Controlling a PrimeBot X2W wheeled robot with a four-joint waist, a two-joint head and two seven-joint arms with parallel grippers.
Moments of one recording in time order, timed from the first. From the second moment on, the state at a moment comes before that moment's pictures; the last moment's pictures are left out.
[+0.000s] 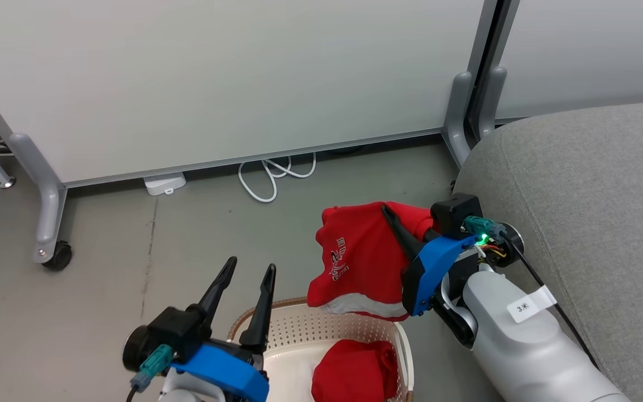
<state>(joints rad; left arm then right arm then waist) -0.17 0.17 -0.45 0.31 -0.44 -0.09 -0.26 -0.73 -0.05 0.60 0.99 0.44 0.13 -0.24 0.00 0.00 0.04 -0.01</state>
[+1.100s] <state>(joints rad) -0.07 0.13 -0.32 0.29 -0.36 -0.13 -0.26 -0.68 -0.05 0.50 0.90 0.35 0.13 -0.19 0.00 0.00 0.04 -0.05</state>
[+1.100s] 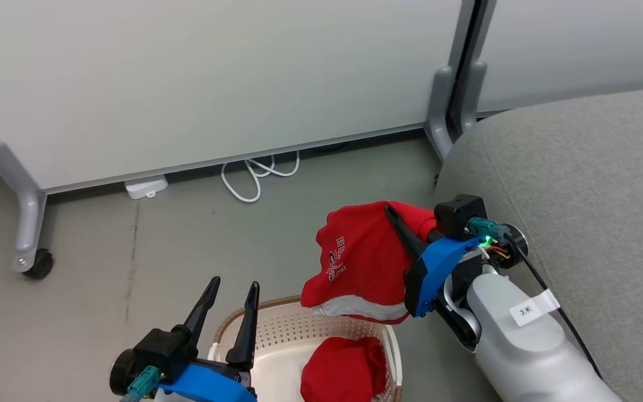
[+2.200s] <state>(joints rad) -0.13 0.18 -0.34 0.30 -0.34 -0.13 -0.26 -0.63 -0.05 0.44 0.79 0.31 0.13 -0.17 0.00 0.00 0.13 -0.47</state>
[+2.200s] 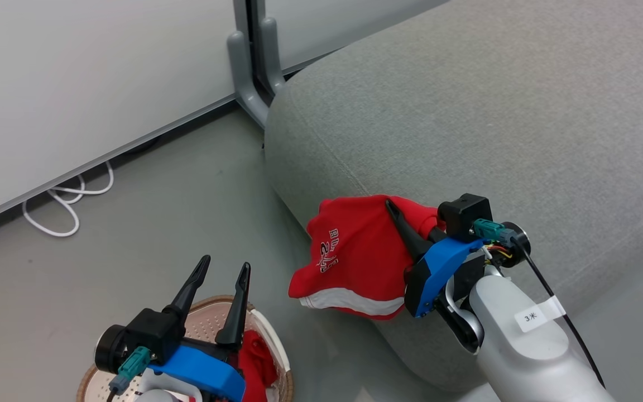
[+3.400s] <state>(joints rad) -0.22 0.25 -0.41 0.24 -0.32 -0.13 -0.26 -0.91 -0.18 0.20 0.74 0.23 0.13 -0.11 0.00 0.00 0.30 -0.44</state>
